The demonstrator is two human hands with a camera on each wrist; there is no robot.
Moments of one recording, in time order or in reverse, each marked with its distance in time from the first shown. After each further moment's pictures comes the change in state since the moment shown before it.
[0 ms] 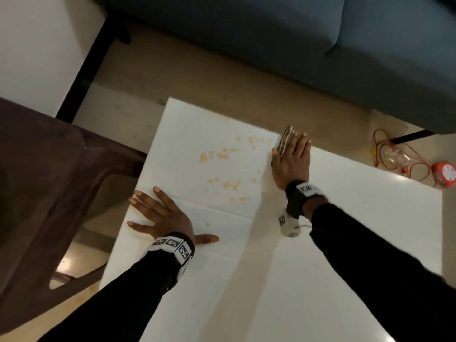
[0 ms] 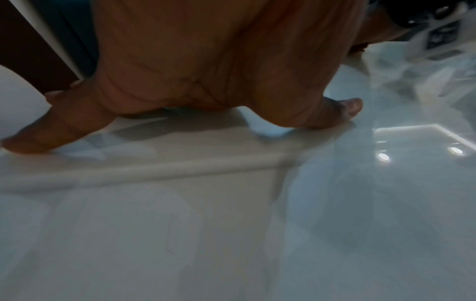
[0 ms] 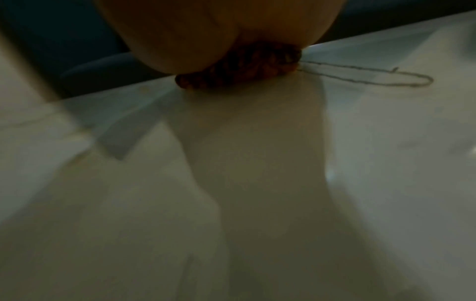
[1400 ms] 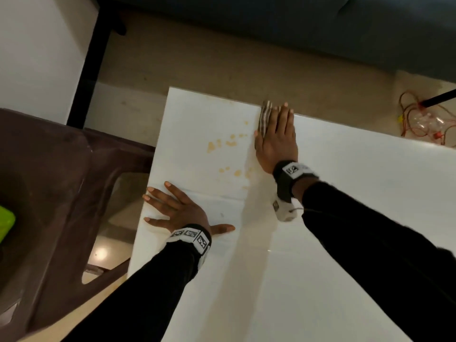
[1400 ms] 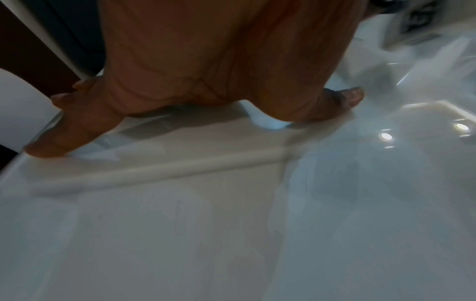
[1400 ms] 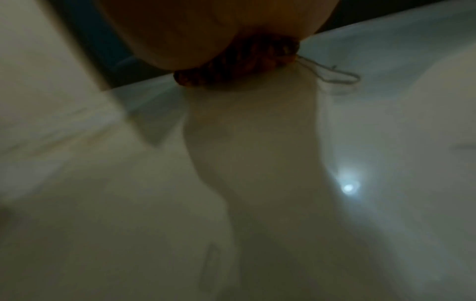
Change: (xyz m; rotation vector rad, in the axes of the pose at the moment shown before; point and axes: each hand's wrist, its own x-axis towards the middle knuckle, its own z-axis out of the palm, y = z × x) left_hand 0.007 0.006 0.002 0.030 -0.011 -0.026; right_hand -0.013 -0.066 0.006 0.056 0.008 -0.141
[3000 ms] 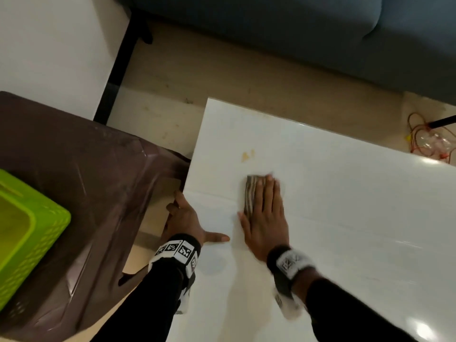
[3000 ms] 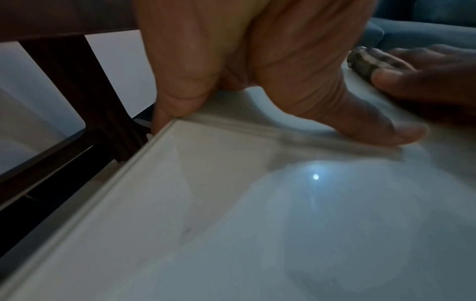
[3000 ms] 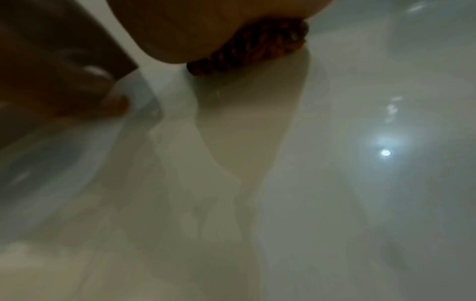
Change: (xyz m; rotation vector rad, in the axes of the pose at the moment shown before) left_hand 0.060 -0.093 -0.024 -0.283 -0.142 0.230; right_hand -0.161 -0.090 0.048 -0.038 -0.068 -0.189
